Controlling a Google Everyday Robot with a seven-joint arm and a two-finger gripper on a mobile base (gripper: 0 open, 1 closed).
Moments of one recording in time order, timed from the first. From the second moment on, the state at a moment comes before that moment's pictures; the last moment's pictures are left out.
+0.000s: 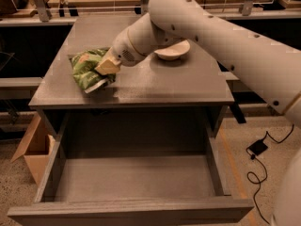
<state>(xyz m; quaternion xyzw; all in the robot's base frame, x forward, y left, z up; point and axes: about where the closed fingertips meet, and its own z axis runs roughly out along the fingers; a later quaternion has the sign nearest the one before) 0.622 0.133 0.894 -0.59 0.68 0.25 0.36</state>
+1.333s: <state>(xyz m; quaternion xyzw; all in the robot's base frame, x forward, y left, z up) 0.623 0.129 0.895 -0.59 0.68 0.25 0.37</state>
